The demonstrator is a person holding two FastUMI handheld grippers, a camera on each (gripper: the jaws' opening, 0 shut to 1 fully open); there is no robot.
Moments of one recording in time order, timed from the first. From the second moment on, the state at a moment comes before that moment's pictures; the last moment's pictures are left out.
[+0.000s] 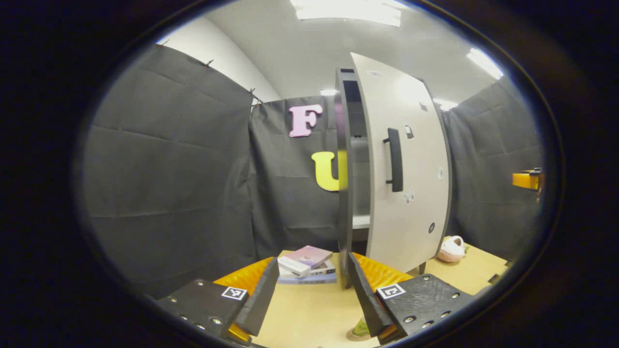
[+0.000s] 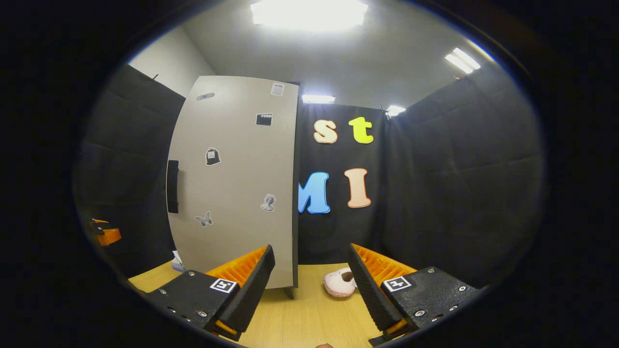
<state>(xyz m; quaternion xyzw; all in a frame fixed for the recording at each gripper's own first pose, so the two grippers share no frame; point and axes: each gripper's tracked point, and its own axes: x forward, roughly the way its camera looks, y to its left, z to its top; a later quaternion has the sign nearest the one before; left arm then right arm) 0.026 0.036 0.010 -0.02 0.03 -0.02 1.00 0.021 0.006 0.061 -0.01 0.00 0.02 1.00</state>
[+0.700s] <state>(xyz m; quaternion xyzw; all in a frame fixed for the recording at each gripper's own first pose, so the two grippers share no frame) 0.019 0.003 0.024 -0.01 0.02 -0.02 1.00 0.027 -0.052 0.045 0.02 0.01 0.00 1.00</state>
